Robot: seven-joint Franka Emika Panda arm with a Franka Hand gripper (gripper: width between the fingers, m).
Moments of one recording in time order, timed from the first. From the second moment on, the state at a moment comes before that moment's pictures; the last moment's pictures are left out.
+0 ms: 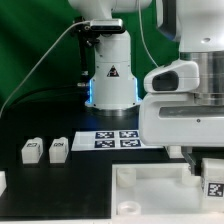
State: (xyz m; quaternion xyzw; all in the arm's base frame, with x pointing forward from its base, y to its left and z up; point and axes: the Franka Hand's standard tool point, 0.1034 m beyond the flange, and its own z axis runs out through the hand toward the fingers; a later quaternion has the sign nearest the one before) arm 0.624 0.123 0.076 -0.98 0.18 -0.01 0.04
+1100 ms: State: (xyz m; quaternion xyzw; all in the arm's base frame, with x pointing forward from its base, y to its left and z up) arm 0.624 0.104 0.071 -0.71 0.70 0.06 0.09
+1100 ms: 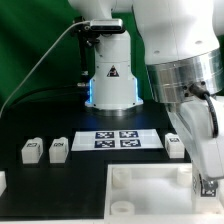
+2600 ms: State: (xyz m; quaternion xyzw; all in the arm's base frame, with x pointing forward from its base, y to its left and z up) arm 0.625 0.109 0.064 -0.98 0.18 -0.01 0.06
